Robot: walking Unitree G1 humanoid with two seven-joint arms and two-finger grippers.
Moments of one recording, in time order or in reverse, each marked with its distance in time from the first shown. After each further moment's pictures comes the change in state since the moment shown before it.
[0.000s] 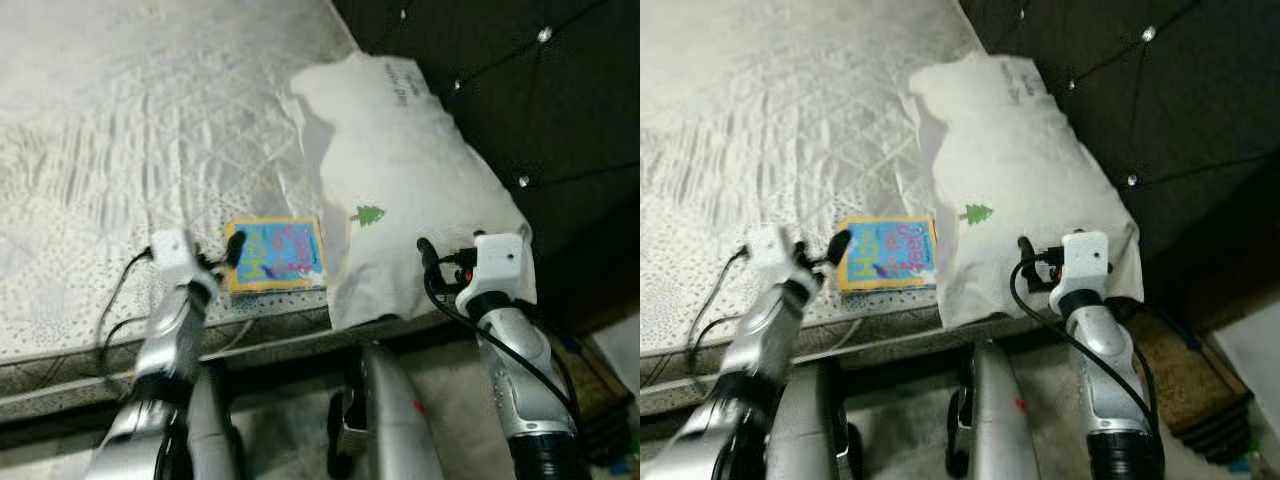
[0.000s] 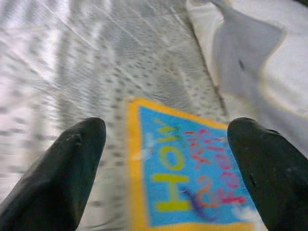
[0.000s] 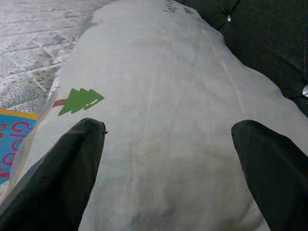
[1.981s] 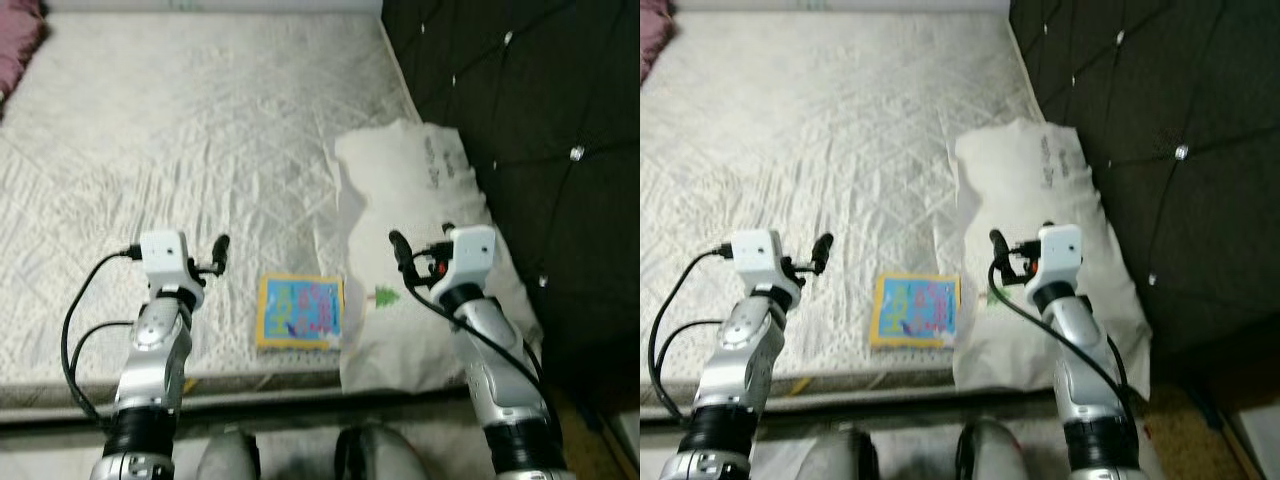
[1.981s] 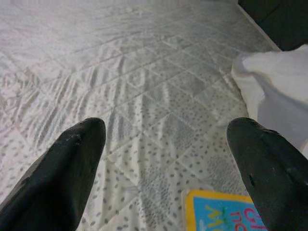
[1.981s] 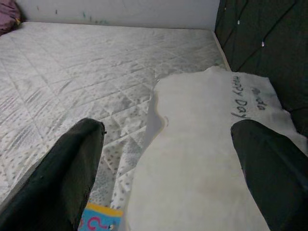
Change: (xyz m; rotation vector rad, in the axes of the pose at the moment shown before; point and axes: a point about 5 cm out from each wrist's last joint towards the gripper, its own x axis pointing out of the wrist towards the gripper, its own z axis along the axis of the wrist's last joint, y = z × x) left arm -0.020 -0.004 0.020 0.227 -0.045 0.075; right arm 0.012 0.027 0.004 0.080 -0.050 0.101
